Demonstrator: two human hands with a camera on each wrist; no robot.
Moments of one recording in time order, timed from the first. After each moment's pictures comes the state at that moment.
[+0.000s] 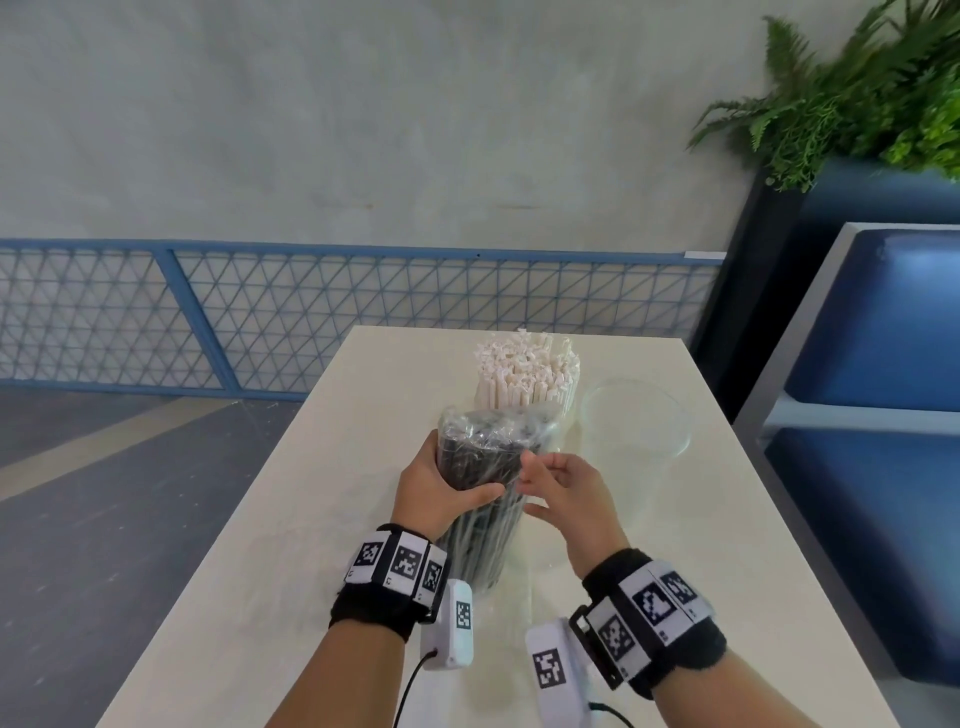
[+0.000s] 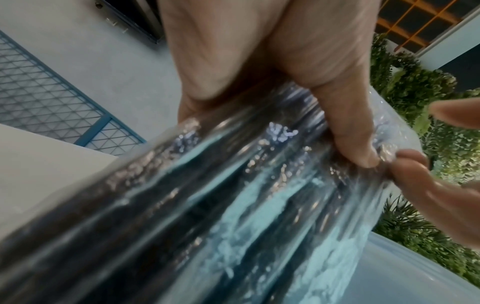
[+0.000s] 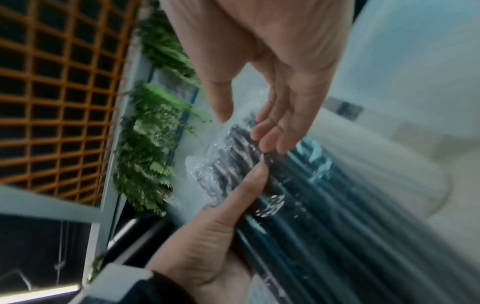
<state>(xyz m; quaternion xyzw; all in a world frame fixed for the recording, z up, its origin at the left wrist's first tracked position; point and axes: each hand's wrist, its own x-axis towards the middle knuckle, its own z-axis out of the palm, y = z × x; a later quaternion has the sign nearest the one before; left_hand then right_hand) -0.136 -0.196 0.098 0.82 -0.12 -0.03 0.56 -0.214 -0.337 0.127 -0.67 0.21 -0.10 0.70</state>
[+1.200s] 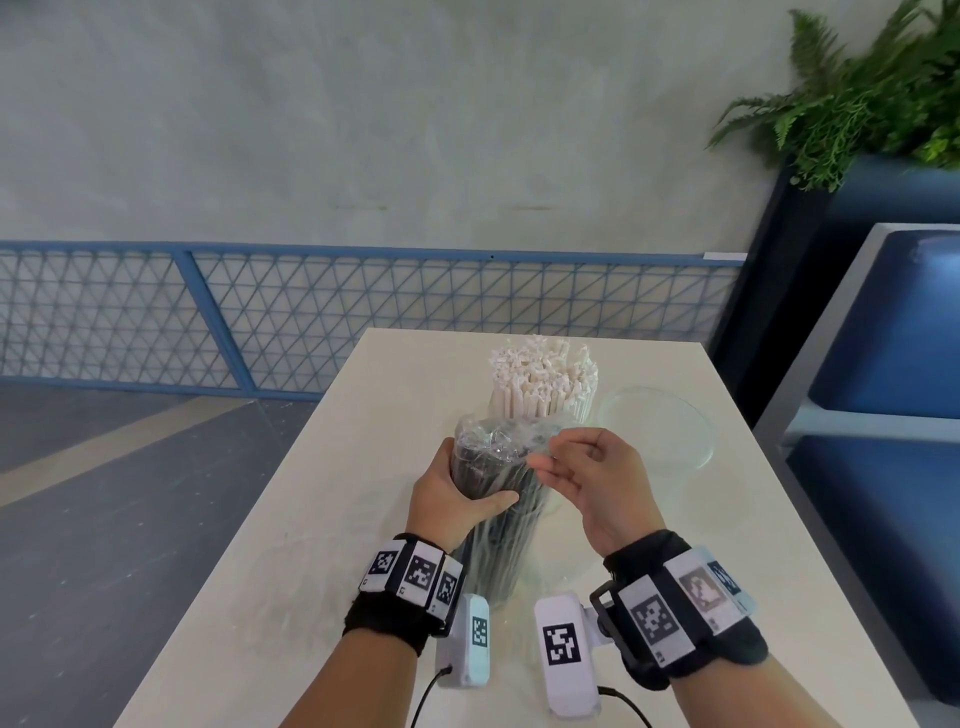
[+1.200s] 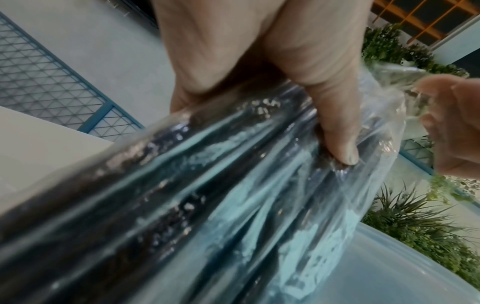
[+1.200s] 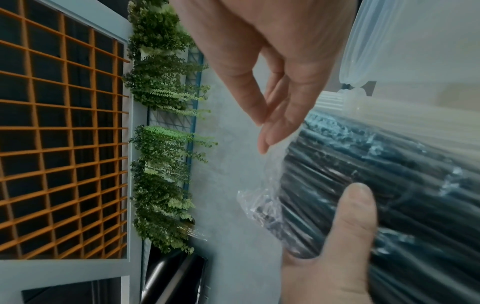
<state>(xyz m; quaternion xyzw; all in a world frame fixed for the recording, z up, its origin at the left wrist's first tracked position) -0.132 -0.198 0.092 0.80 -0.12 -0.04 0.59 -0.204 -0.343 0.167 -0.55 0.18 -0.13 0.81</state>
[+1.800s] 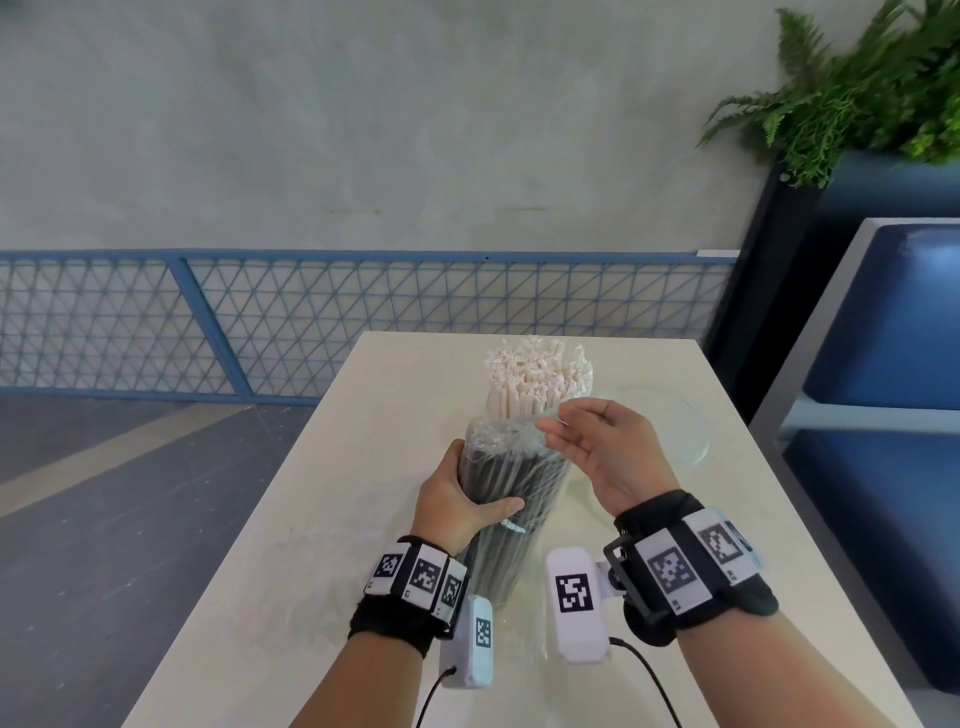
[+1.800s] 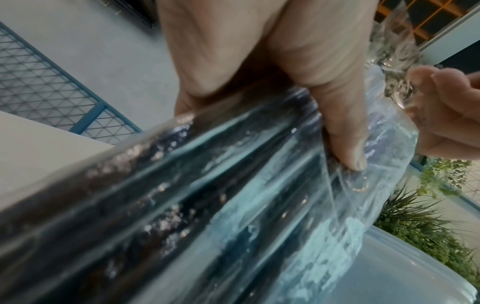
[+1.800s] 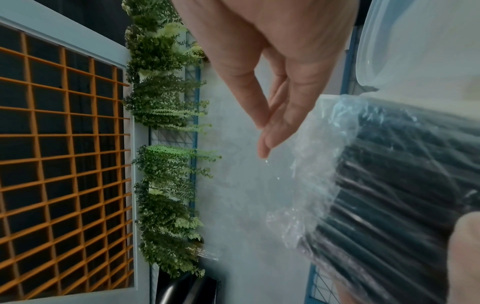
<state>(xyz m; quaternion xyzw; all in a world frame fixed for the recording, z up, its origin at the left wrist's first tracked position) -0.136 -0.202 0.096 0.80 -0.16 -0.05 0.58 -0.193 -0.358 0.190 -0.51 0.17 -0.12 0.84</state>
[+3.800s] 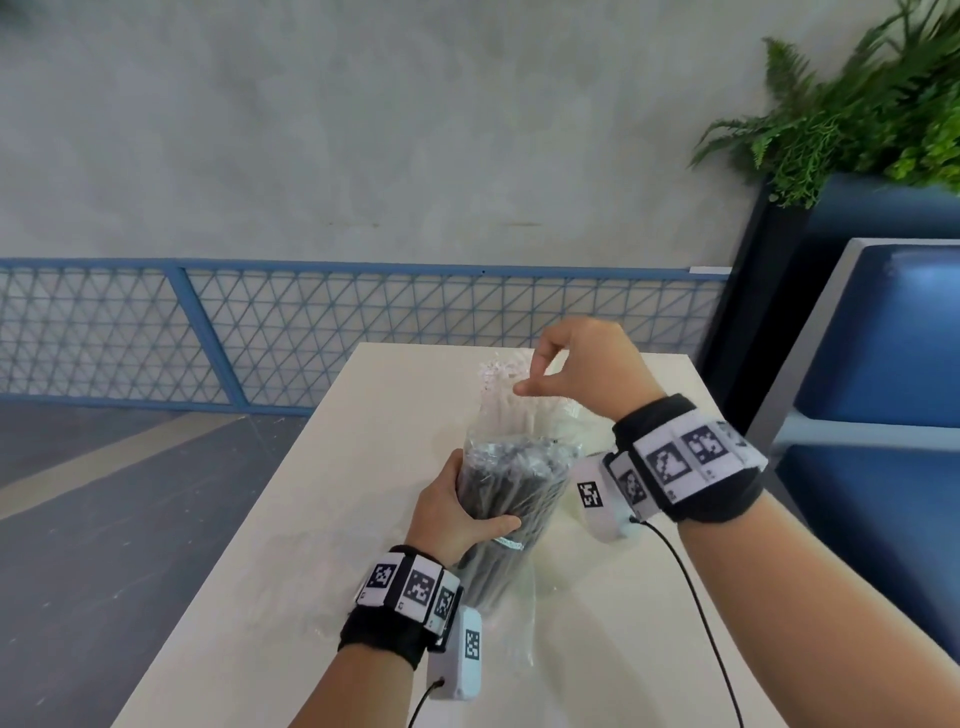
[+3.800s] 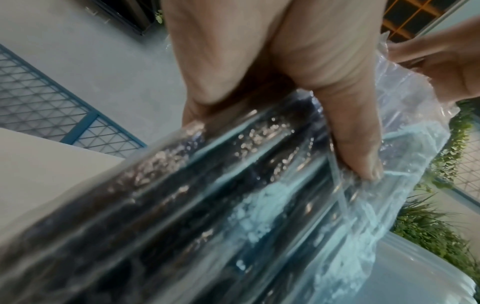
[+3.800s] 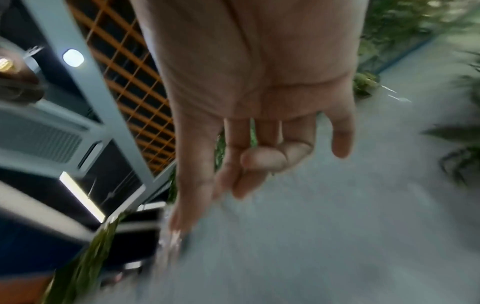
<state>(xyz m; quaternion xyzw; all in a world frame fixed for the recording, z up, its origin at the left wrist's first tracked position) -0.138 -0.205 0.099 0.81 -0.18 -0.08 0.56 -0.154 -0.381 0.255 -0.95 -0.01 -0.17 0.25</state>
